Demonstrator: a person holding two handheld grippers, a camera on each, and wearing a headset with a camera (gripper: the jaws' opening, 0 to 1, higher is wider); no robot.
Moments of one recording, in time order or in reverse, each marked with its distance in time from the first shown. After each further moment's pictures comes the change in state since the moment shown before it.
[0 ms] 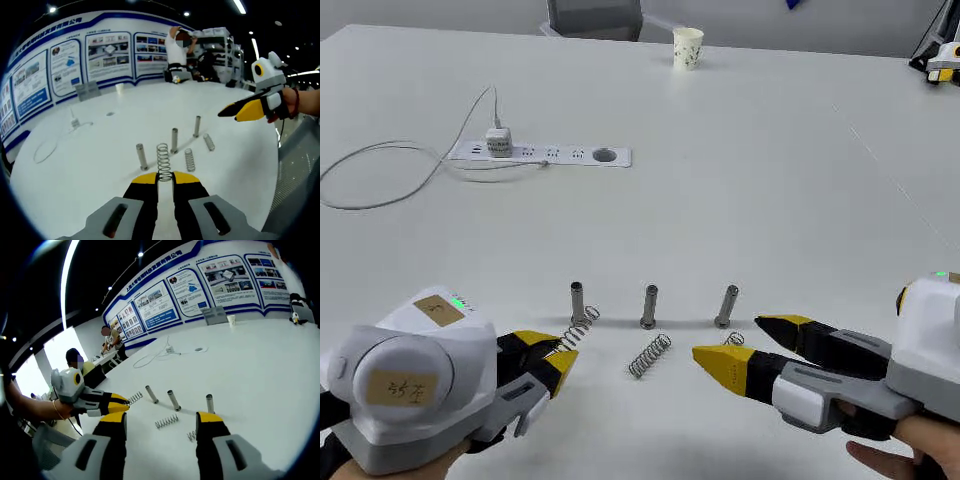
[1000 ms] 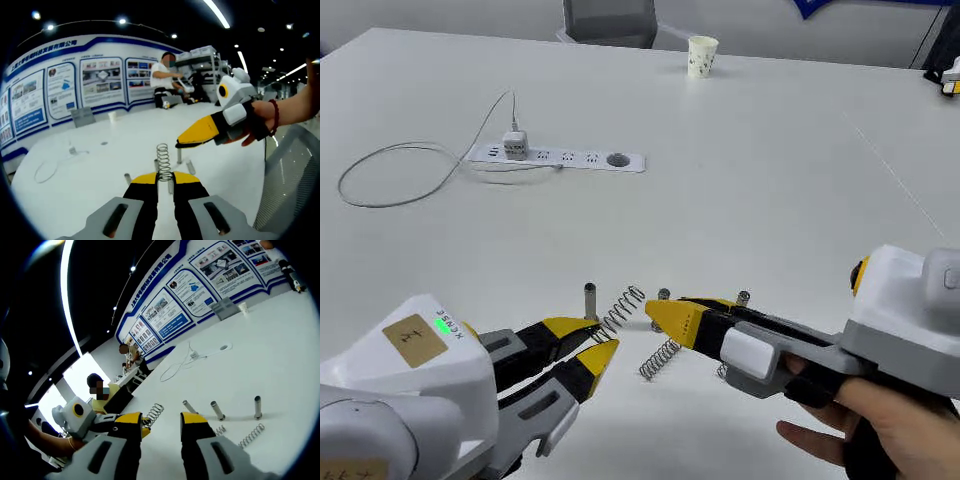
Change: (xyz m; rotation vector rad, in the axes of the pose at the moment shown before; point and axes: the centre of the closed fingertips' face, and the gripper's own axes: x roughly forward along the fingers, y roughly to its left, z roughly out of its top) left arm -0.029 -0.035 0.045 0.063 -0.208 -0.055; right arm 0.029 0.058 0.025 0.215 -0.077 0.199
